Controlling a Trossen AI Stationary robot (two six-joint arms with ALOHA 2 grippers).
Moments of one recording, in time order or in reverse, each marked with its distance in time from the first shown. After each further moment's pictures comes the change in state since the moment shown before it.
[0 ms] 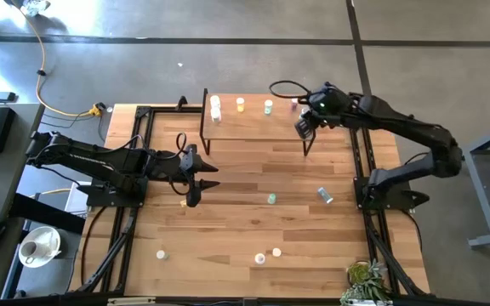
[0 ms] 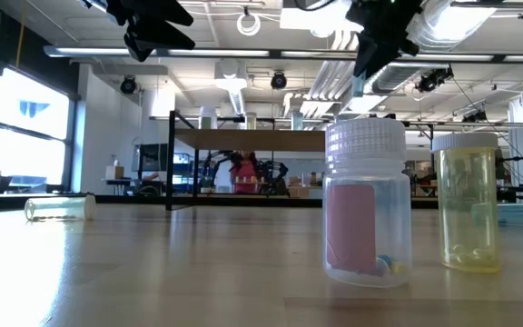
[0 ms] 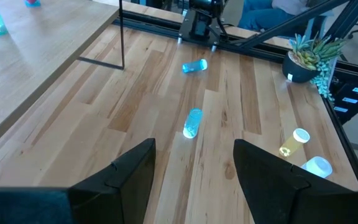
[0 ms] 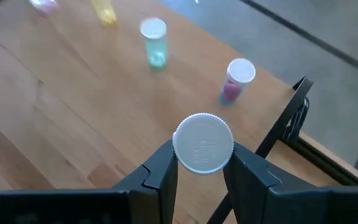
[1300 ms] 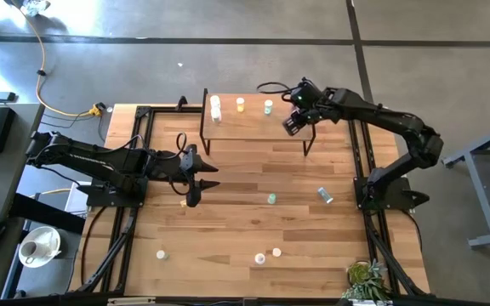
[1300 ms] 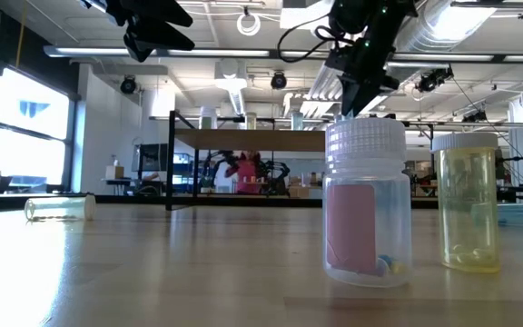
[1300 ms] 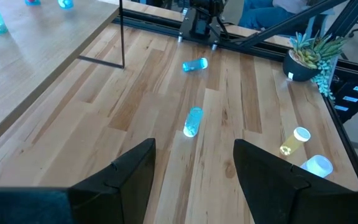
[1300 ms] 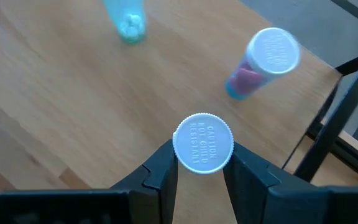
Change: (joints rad) left arm 0.000 0.000 0.000 -0.005 0.000 0.000; right arm -0.110 0.206 0.000 0.050 -0.102 -0.041
